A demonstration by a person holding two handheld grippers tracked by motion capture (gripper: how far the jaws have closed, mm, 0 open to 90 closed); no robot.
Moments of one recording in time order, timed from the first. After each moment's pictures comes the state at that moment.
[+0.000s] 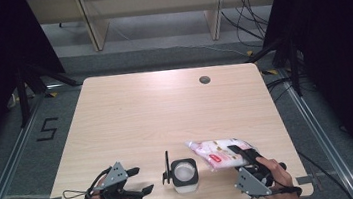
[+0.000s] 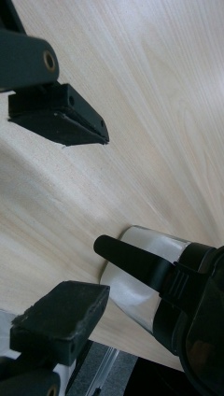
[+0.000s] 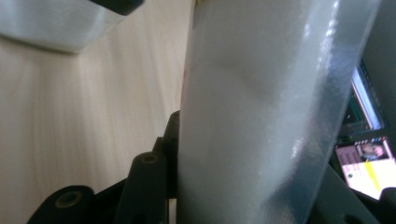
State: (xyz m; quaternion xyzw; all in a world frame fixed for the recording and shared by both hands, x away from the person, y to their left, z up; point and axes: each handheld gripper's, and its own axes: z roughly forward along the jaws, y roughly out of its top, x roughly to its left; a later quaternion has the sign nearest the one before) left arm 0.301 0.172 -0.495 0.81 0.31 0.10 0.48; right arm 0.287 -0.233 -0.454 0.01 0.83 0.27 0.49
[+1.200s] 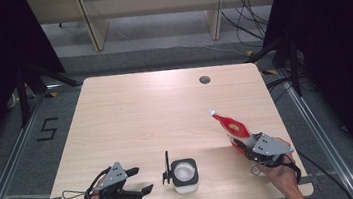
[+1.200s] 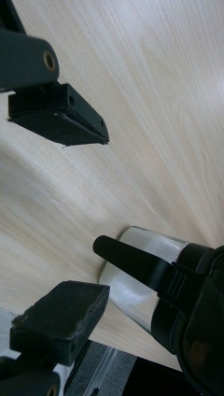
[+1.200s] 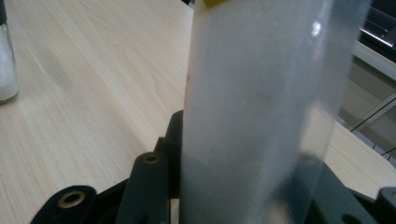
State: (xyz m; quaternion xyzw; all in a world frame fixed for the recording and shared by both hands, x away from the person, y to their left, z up) left arm 0.302 0.174 -0.493 0.81 0.30 0.10 0.48; right arm 0.345 -0.286 -0.476 0.21 0.80 0.43 0.36
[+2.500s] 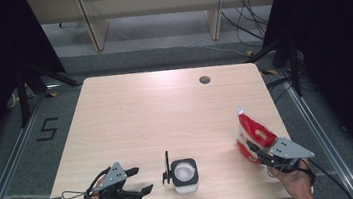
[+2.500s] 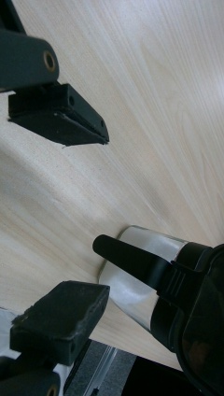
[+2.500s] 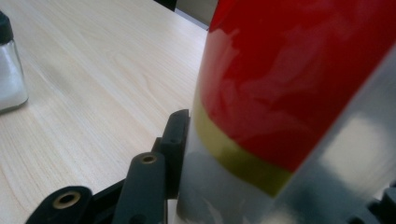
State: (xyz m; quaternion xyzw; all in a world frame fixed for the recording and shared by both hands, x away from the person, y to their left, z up) left arm 0.301 0.174 -0.493 0.81 0.30 0.10 0.49; right arm 0.325 -0.317 -0.473 0.27 0.77 0.46 0.35
